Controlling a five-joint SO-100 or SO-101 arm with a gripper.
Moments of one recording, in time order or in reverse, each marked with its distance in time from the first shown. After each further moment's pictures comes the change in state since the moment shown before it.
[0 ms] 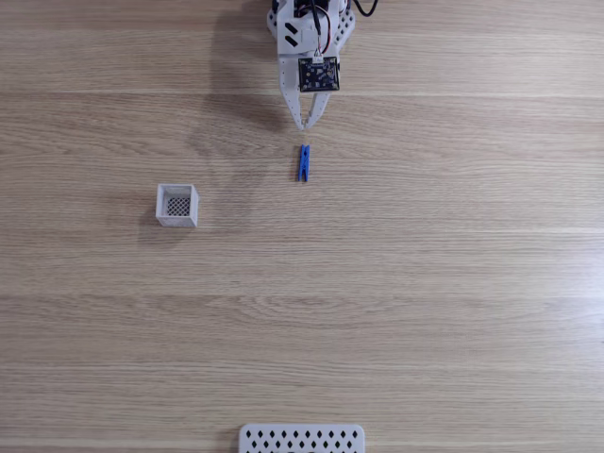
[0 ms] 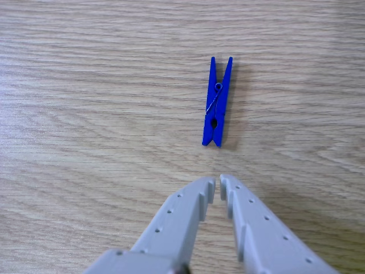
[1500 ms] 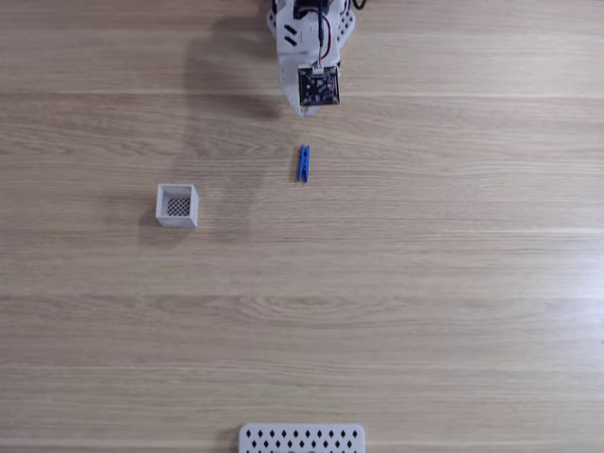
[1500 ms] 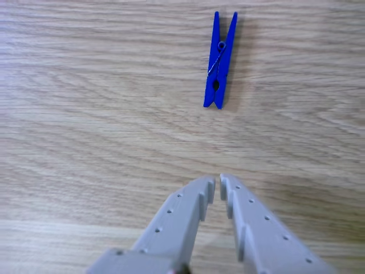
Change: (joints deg) arm 0.1 -32.3 -18.5 0.7 -0.4
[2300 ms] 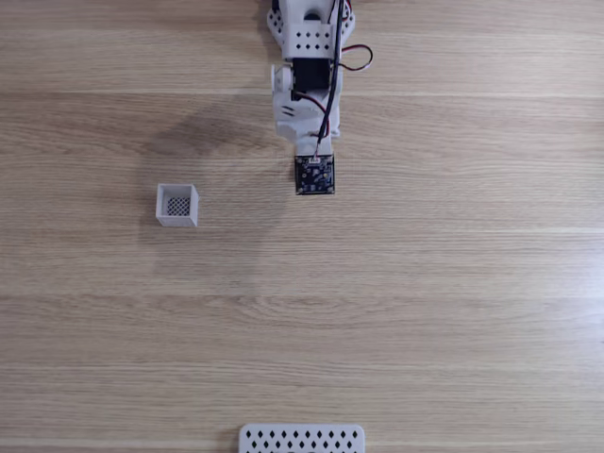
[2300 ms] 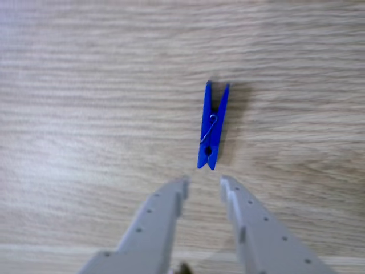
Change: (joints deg) arm 0.0 -57.9 -37.8 -1.9 4.0
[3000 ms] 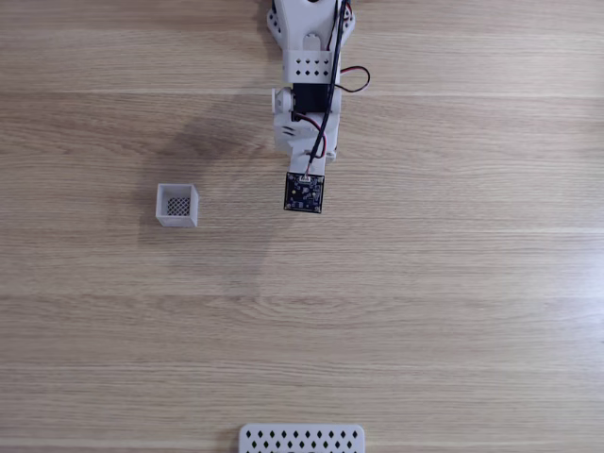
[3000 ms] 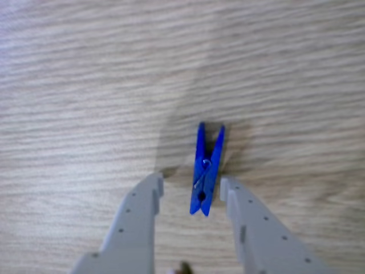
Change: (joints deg) arm -0.1 -9.4 -0.1 -9.2 5.7
